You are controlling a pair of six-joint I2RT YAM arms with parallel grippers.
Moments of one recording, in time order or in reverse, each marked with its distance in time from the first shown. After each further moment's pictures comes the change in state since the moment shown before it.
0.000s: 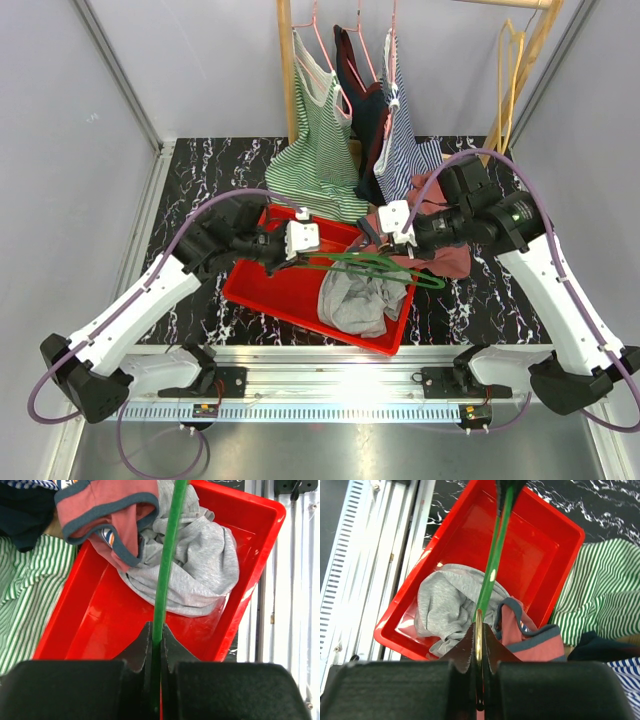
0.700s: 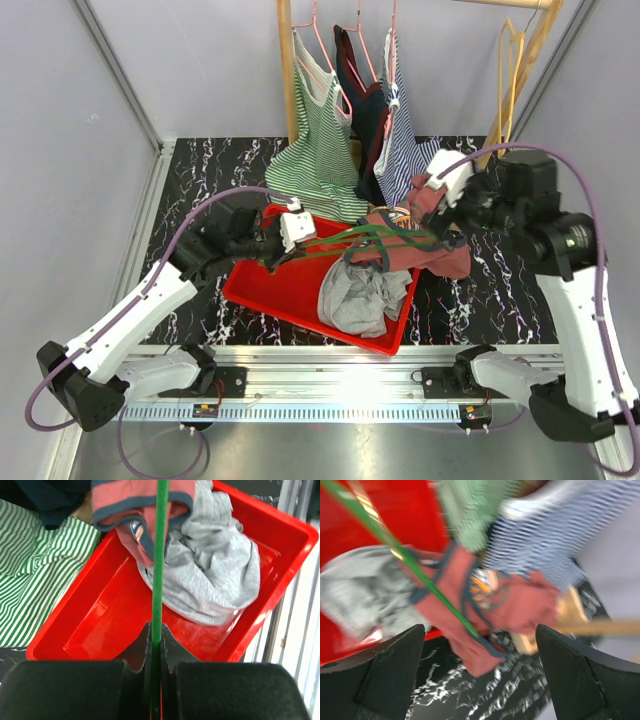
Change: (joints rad) left arm 0.009 -0.058 -0.095 0.138 -0.098 -0.146; right arm -0.171 -0.110 0.032 0.157 0.407 0.389
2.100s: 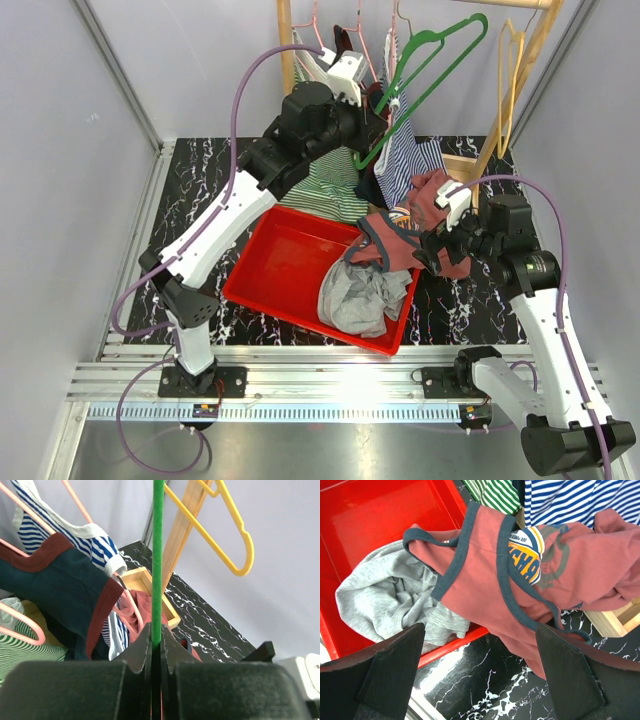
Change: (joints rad) left arm -0.096 0.753 1.078 0.192 -0.388 -0.793; right arm -0.221 -0.230 -0.597 0.363 -0.111 0.294
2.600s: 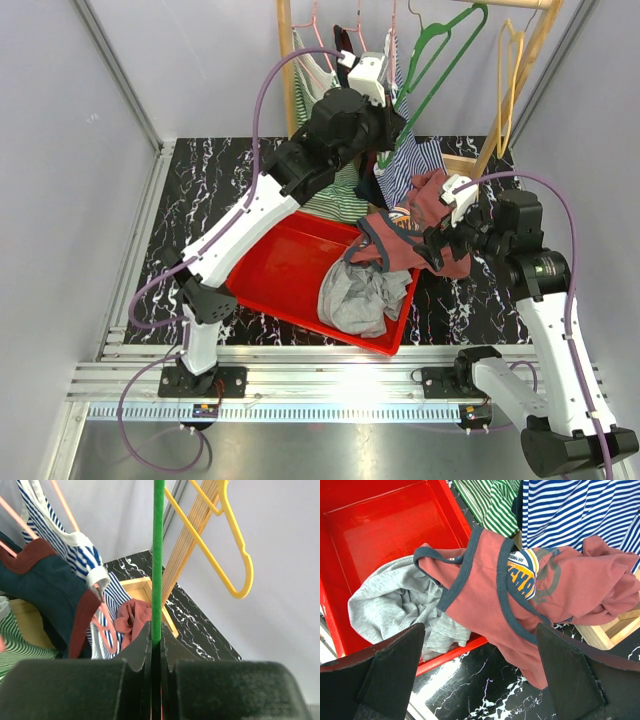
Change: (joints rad) left arm -0.107 0.111 0.169 -0.044 -0.230 -0.048; right arm 0.000 -0.008 0.076 -0.013 -0.040 0.001
